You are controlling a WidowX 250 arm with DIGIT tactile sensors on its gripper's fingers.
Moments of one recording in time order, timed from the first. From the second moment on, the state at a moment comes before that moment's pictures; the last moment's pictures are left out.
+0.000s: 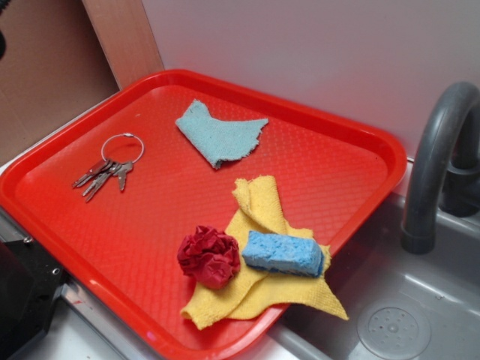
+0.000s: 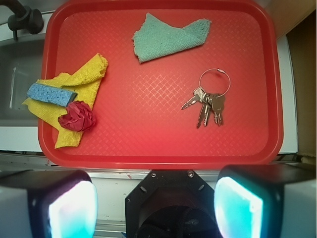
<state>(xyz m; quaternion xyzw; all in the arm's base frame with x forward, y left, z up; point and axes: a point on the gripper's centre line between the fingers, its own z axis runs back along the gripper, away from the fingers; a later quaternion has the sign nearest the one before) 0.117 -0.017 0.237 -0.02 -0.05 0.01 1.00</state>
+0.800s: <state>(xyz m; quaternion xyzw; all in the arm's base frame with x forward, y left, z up) 0.137 -0.019 0.221 -0.02 -0.08 -0.15 0.98</state>
